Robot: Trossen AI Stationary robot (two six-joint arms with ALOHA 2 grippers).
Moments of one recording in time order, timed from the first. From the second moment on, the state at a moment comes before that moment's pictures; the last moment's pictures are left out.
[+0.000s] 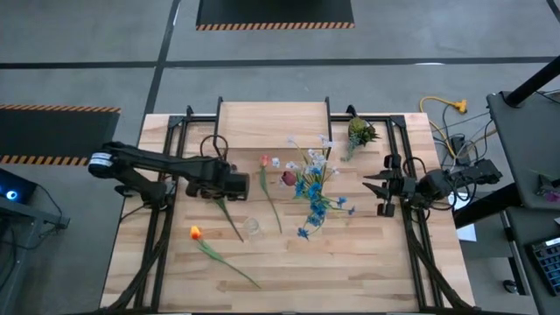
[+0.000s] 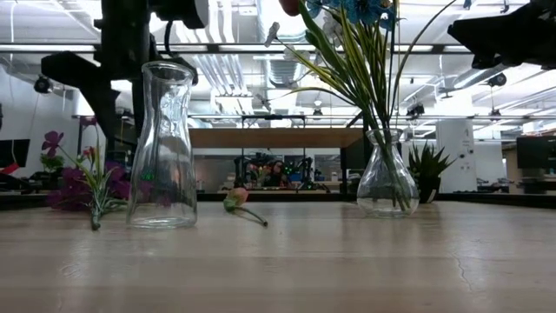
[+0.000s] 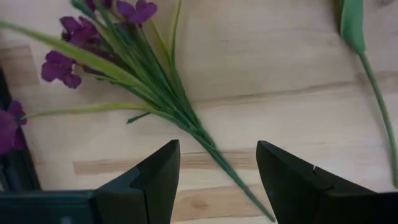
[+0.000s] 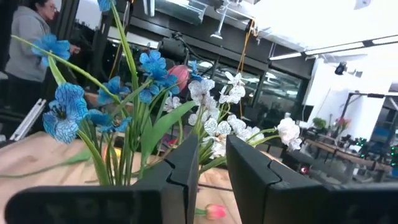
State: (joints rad) left arm -0.05 1.43 1.11 -1.18 -0.10 -1.54; right arm 0.33 0.02 0.01 0.29 0.42 -0.37
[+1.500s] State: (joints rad) left arm -0.18 1.42 0.87 -0.95 -0.24 -2.00; right arm 0.33 0.03 0.01 0.28 0.42 -0.33
